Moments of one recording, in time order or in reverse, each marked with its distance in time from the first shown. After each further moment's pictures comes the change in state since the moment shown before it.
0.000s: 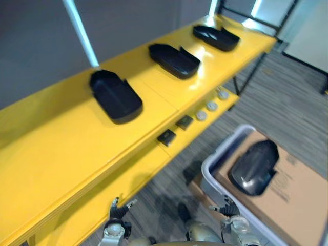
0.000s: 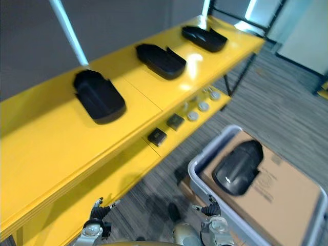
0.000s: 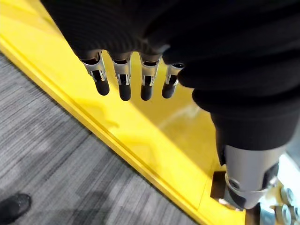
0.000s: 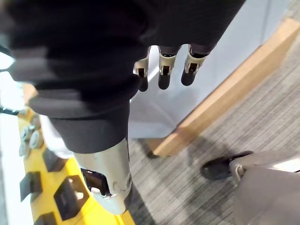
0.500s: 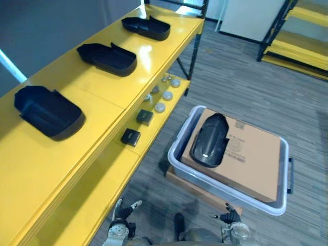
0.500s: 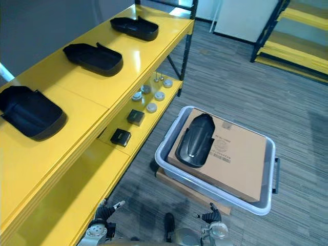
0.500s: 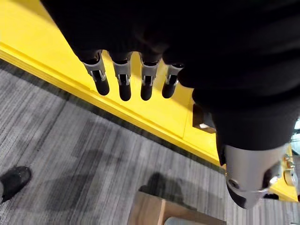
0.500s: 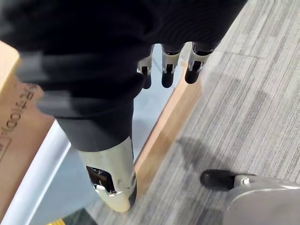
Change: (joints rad) left arm 0.075 -0.070 0.031 0.009 -0.002 0.005 -0.005; right arm 0.015 -0.009 -0.004 0.033 -0.019 -0.003 -0.002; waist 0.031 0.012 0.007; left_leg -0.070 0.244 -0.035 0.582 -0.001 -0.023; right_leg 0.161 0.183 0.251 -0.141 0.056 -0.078
